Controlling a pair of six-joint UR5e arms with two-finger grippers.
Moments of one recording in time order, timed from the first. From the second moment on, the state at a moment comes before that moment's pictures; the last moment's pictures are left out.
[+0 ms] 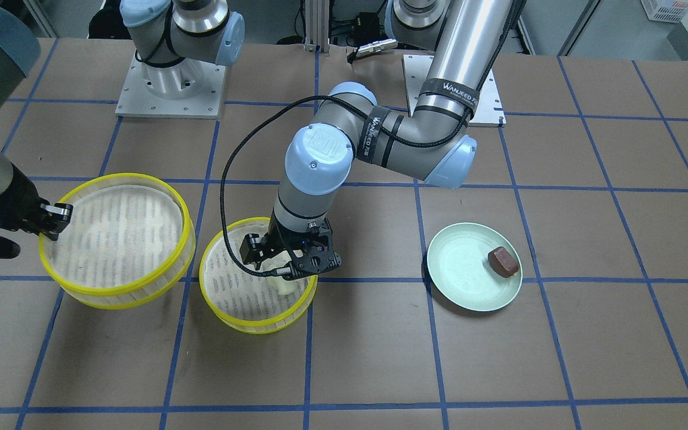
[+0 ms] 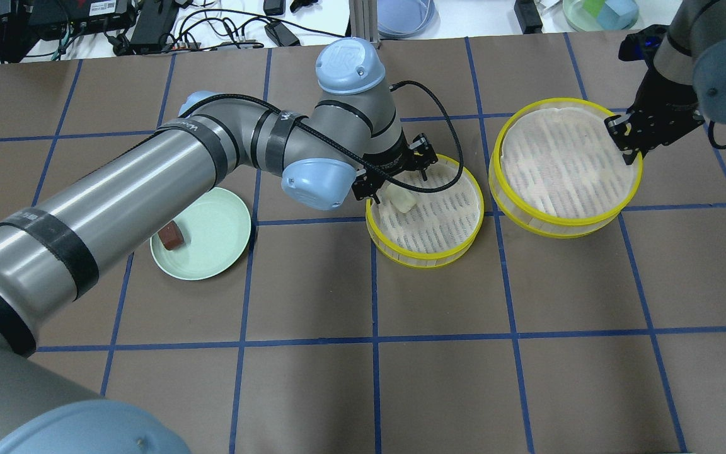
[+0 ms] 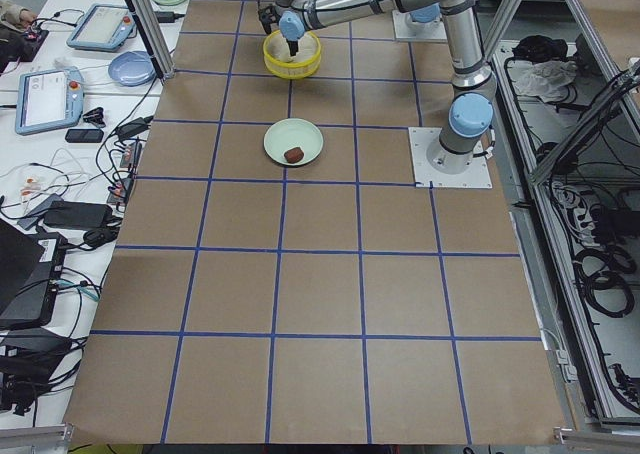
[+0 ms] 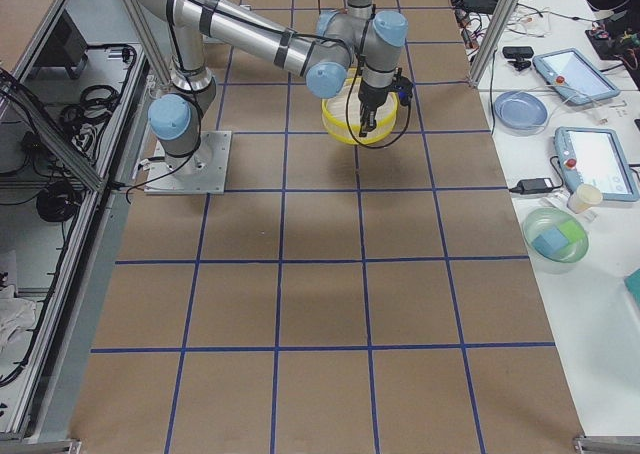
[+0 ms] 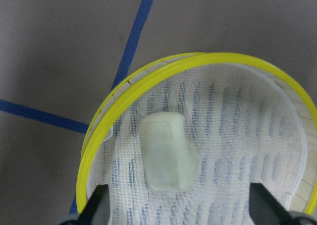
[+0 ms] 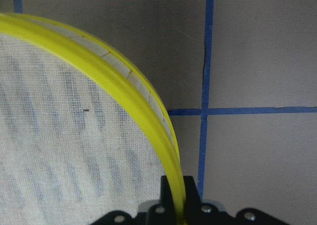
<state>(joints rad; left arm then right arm) -1.95 -2.06 -1.56 -0.98 1.37 -0.75 1.32 -1.36 1.67 -1.82 -1.69 -0.25</state>
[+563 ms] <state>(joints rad) -1.73 -1.92 -1.56 -1.11 1.37 -0.44 1.47 -1.31 1.67 -1.82 -1.67 -0.04</state>
